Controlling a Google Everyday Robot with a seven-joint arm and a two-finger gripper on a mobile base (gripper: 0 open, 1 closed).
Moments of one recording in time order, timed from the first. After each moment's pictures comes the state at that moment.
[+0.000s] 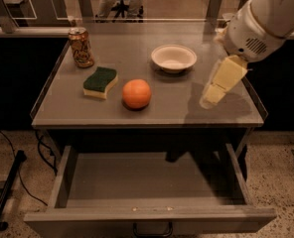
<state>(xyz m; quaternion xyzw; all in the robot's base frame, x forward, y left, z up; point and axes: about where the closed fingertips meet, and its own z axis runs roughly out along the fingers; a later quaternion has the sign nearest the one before) 0.520 -0.143 0.953 -0.58 0.77 0.05 0.24</state>
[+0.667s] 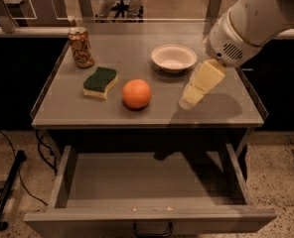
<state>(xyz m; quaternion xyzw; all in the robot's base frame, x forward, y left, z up) 0.529 -0.112 0.943 -0.55 0.79 0.06 0.26</state>
